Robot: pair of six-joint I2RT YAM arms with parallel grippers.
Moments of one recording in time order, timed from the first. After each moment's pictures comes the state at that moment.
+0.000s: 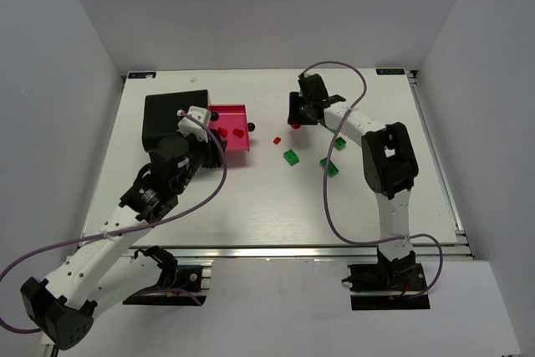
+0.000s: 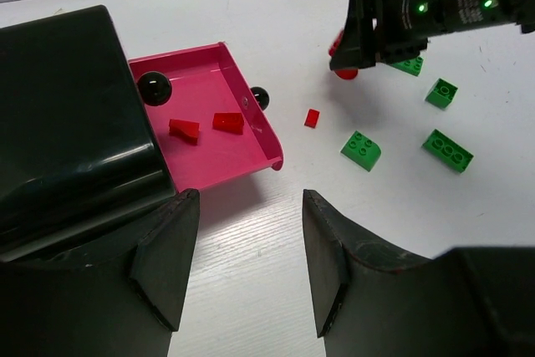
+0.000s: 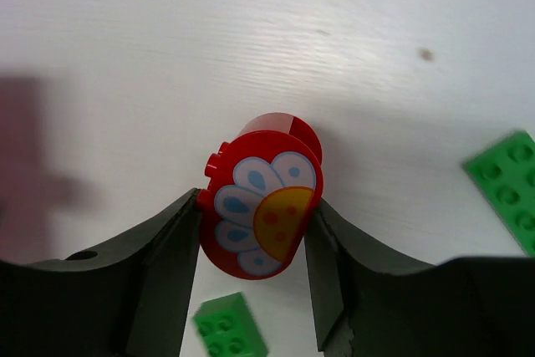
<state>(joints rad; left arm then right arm) -0.61 0.85 0.83 -0.19 -0.25 -0.14 0.46 2.14 1.65 -0.36 0.04 0.37</state>
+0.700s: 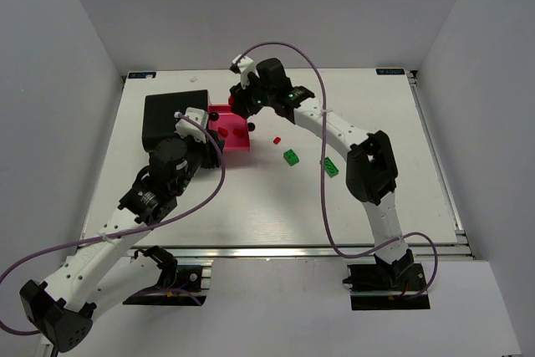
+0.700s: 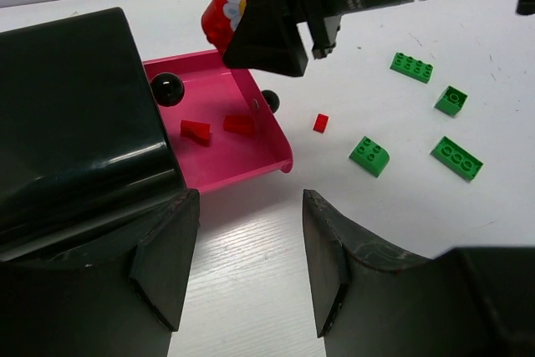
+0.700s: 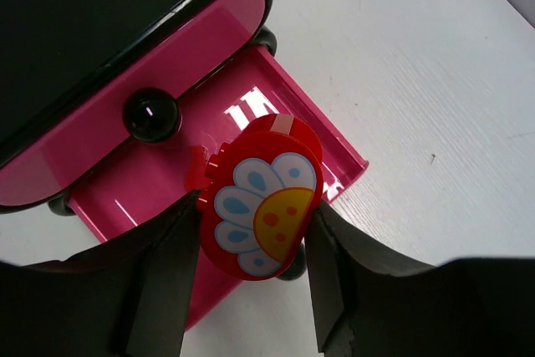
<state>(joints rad) -0.61 0.83 0.81 -0.18 -0.28 -0.14 0.70 2.17 1.99 -0.29 -0.31 -0.11</state>
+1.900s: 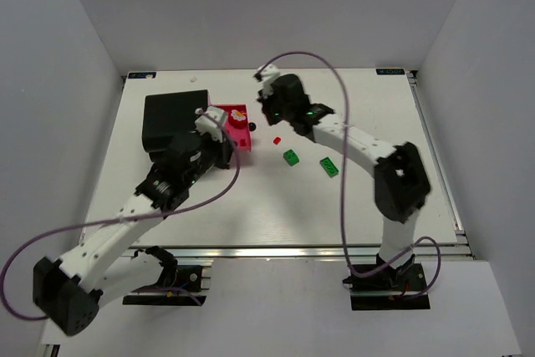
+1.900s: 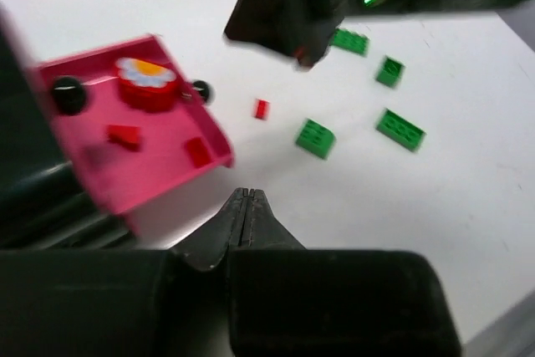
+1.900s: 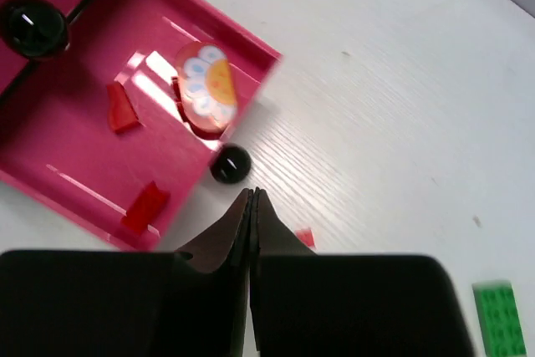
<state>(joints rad) -0.61 0.91 0.78 -0.09 -0.10 -0.16 0.72 1.99 1.67 -0.18 0.00 -0.08</state>
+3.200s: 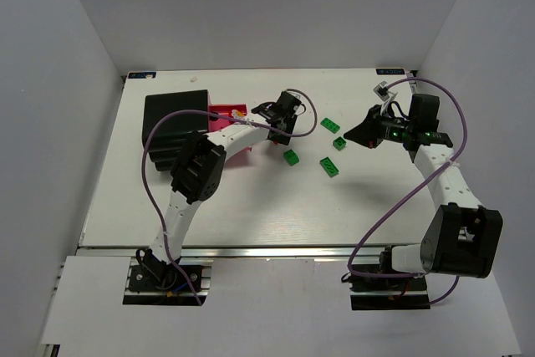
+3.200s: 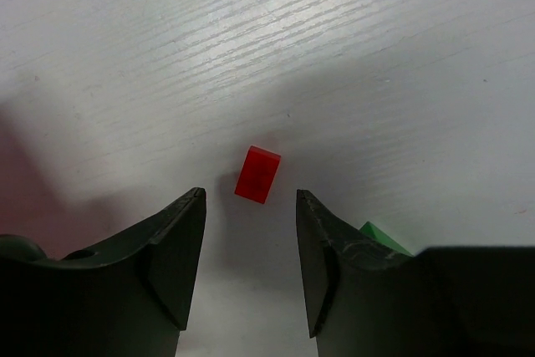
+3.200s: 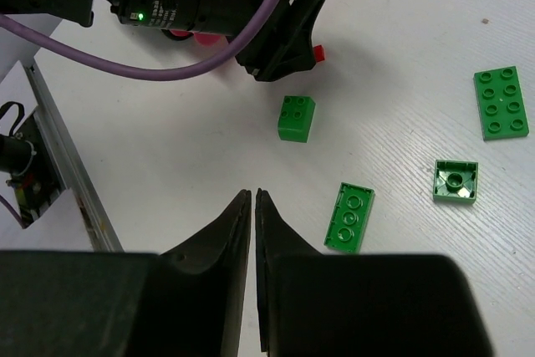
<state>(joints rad) -0.70 2.29 1.88 -0.55 -0.30 -0.23 -0.07 1.34 1.01 -0.31 -1.04 -0.12</state>
